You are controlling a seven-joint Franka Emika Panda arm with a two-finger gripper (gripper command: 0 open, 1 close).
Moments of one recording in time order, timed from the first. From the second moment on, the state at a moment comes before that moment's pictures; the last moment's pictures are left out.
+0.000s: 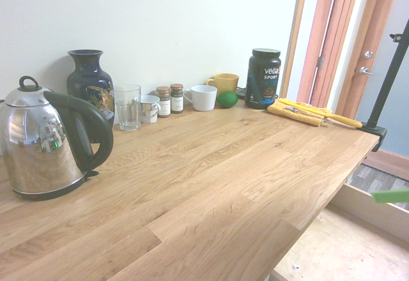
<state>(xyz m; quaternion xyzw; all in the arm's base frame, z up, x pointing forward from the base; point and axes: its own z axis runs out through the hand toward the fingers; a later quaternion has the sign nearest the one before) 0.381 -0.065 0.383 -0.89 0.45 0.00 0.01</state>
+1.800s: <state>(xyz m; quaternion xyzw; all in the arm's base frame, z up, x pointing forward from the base) 0.401 -0.081 0.153 -0.91 0.42 0.01 0.00</state>
